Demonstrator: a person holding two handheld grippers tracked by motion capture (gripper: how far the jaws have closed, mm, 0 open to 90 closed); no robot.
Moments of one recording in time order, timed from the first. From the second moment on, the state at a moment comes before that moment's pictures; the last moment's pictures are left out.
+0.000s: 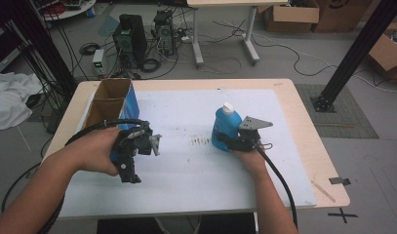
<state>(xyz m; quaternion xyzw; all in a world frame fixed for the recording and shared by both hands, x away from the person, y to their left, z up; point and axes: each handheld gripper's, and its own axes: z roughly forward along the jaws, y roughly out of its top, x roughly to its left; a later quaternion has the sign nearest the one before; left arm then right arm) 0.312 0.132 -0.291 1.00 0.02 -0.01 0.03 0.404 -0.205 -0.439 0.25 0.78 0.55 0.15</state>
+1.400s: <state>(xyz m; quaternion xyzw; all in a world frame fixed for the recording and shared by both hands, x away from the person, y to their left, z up) 0.320 0.106 -0.259 1.00 0.00 0.01 0.03 0.329 -0.182 -0.369 0.08 0.83 0.55 0.07</state>
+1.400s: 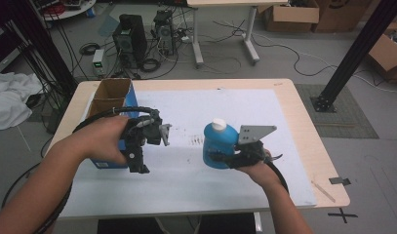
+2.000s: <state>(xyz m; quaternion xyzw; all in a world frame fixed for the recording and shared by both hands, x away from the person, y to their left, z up) 0.313 0.085 -0.258 1.00 -0.02 0.00 0.03 0.309 -0.117 -0.393 0.02 0.84 0.54 0.00</state>
